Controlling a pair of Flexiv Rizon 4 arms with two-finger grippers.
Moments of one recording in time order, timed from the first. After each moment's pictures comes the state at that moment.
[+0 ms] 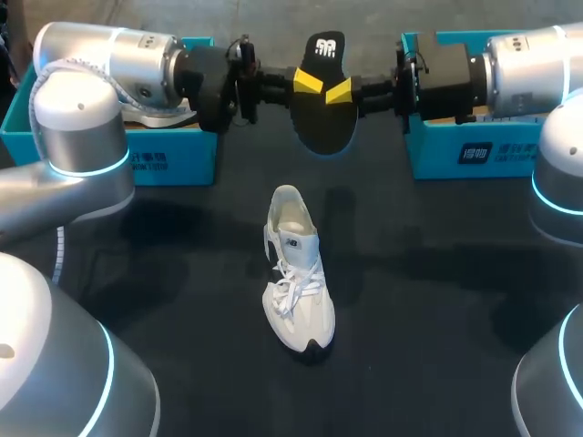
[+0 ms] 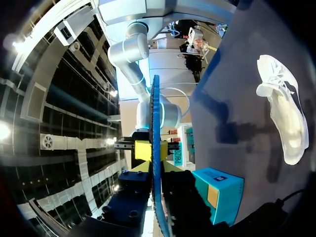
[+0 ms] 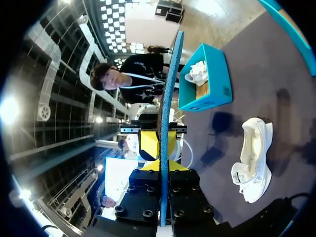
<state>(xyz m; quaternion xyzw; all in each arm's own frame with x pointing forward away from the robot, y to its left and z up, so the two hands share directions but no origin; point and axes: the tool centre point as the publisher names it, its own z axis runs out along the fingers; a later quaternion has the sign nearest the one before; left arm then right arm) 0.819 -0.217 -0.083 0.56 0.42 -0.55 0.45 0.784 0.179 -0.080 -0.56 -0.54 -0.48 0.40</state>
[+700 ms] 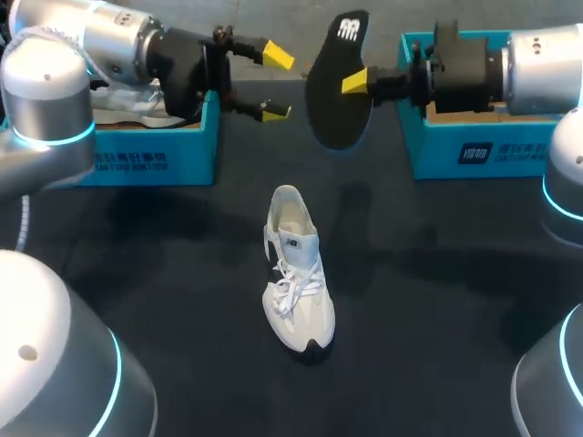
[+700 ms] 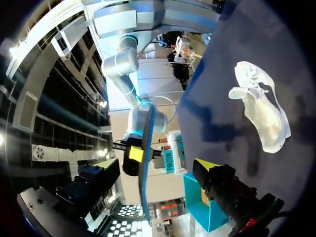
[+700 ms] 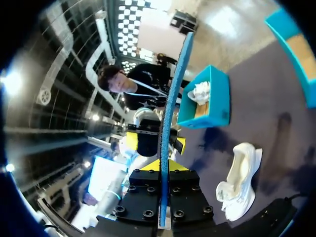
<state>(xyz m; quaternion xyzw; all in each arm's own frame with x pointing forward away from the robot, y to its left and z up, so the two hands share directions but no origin) 0.831 -0.170 -0.092 0.63 0.41 -0.52 0.41 0.799 0.156 -0.075 -0.52 -0.58 -0.54 0.30</state>
